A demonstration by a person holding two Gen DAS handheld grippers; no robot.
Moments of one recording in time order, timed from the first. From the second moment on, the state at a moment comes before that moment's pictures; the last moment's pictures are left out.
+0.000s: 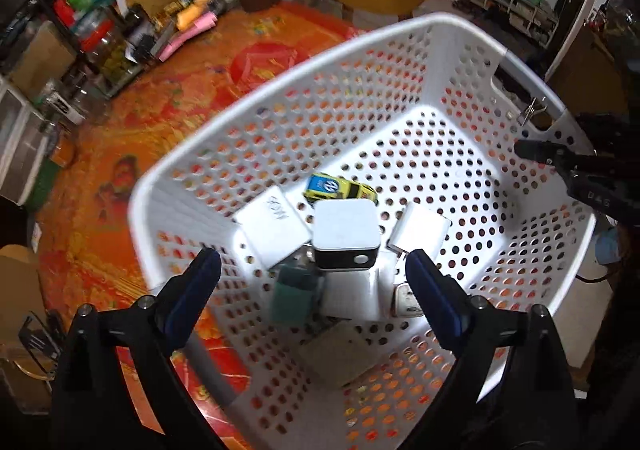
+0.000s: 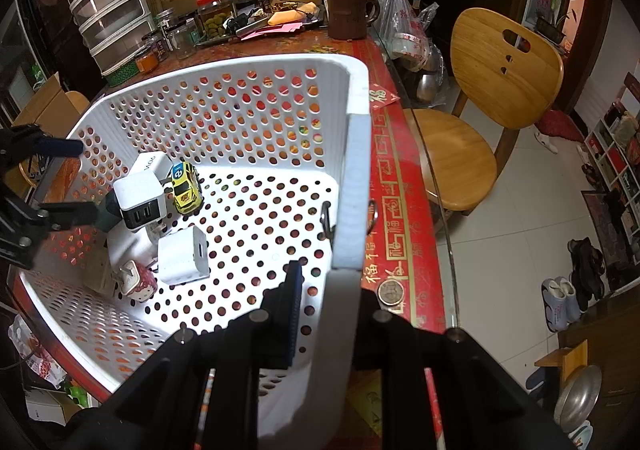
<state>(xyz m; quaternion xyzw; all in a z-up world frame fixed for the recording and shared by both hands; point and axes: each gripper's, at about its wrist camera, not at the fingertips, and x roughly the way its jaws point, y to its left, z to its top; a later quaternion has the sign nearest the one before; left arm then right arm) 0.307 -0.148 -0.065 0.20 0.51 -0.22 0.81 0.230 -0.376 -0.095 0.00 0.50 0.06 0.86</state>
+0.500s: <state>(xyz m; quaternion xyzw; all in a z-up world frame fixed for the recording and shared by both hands) 0.219 -0.047 0.008 0.09 0.34 -0.17 0.92 0.223 -0.381 -0.091 -0.02 0.48 0.01 0.88</state>
